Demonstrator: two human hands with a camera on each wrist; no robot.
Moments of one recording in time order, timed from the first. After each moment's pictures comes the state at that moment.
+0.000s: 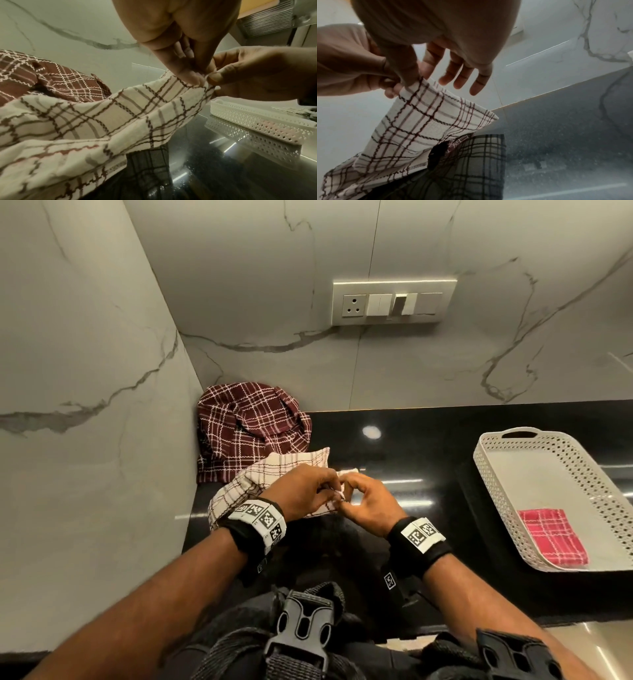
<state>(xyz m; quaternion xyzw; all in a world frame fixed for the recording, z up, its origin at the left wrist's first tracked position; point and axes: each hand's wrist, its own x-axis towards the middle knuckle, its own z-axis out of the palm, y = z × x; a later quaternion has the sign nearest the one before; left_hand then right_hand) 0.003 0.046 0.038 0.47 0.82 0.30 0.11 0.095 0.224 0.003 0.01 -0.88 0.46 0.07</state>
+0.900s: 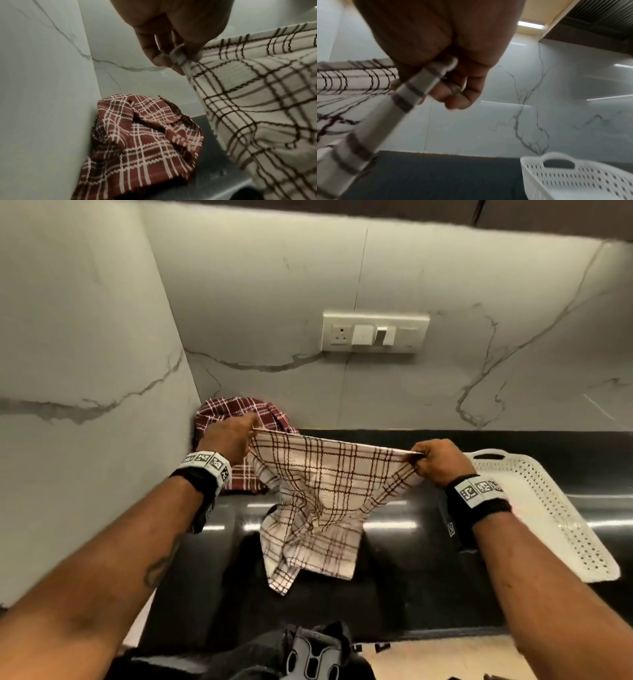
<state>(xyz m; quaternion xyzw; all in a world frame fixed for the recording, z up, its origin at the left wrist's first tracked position) -0.076 -0.010 0.094 0.26 0.96 0.10 -0.08 0.105 0.367 0.112 -0.18 -0.96 0.20 0.01</state>
